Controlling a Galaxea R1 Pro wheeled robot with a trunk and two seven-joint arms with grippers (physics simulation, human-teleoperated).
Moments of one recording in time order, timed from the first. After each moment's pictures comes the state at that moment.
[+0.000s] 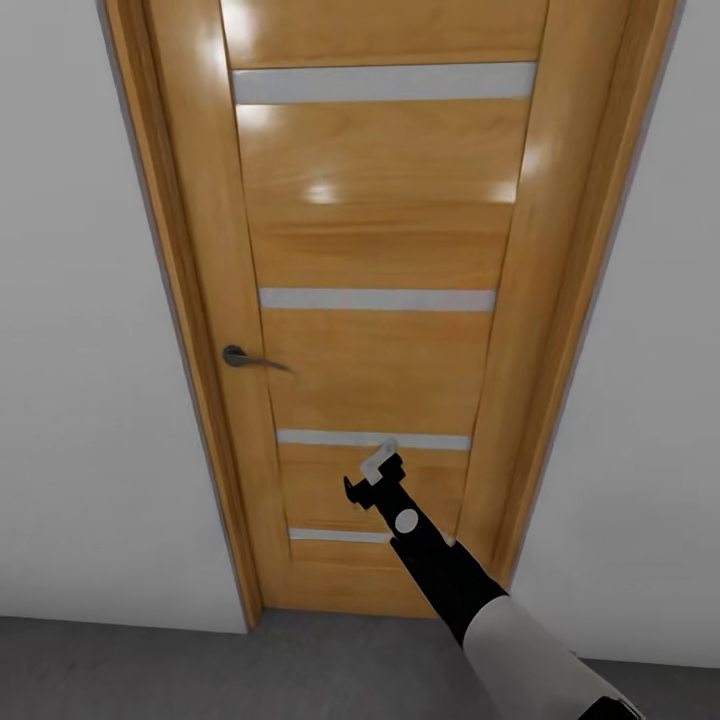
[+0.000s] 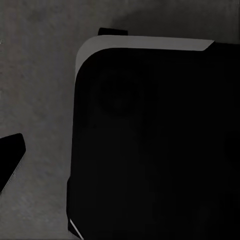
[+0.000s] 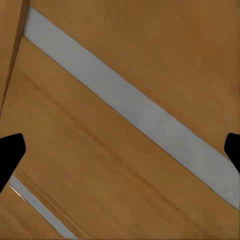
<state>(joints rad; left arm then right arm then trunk) 0.00 0.01 0.05 -0.09 0.06 -0.01 0.00 -0.71 0.17 0.44 -0.76 0.35 0.08 -0.04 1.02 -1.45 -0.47</state>
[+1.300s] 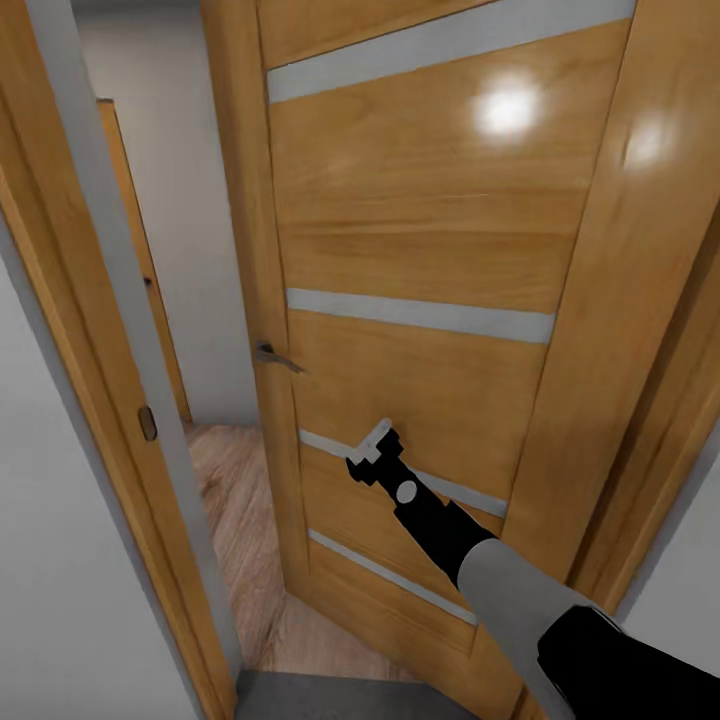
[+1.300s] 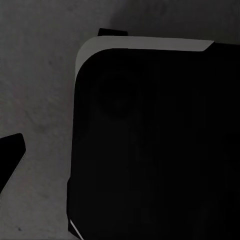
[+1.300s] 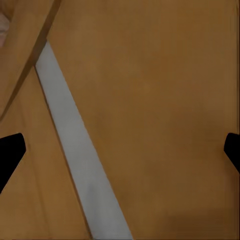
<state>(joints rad) 0.00 0.01 0.05 -0.09 0.06 -0.01 0.00 -0.92 0.17 0.52 -0.49 0.35 -0.05 -0.03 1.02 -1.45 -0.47</state>
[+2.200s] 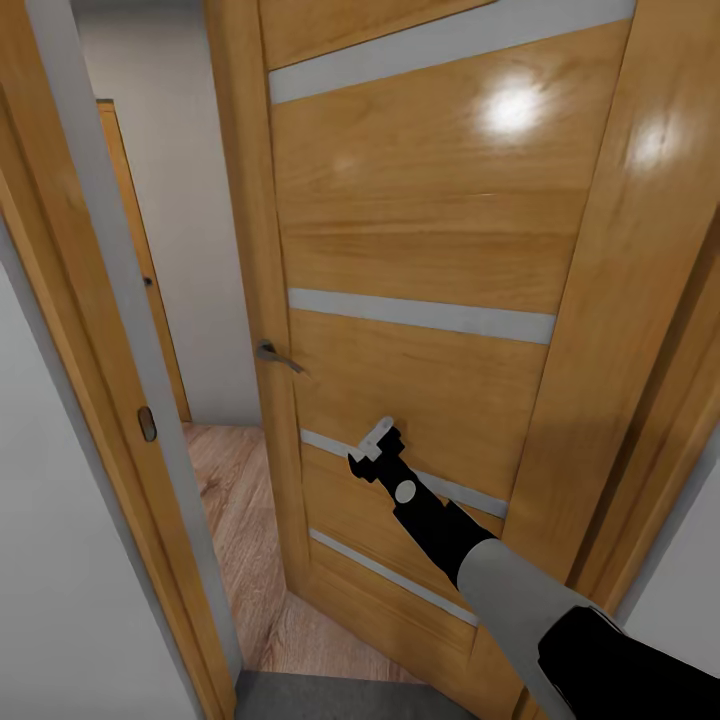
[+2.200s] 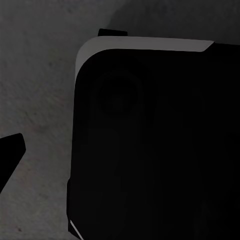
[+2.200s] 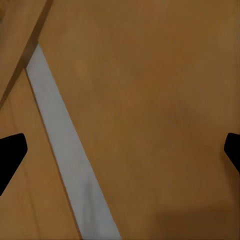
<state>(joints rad) 0.00 0.01 0.05 -0.09 0.06 -0.01 0.00 -0.91 0.17 0.53 -0.50 0.35 -0.04 -0.07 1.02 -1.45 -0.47</state>
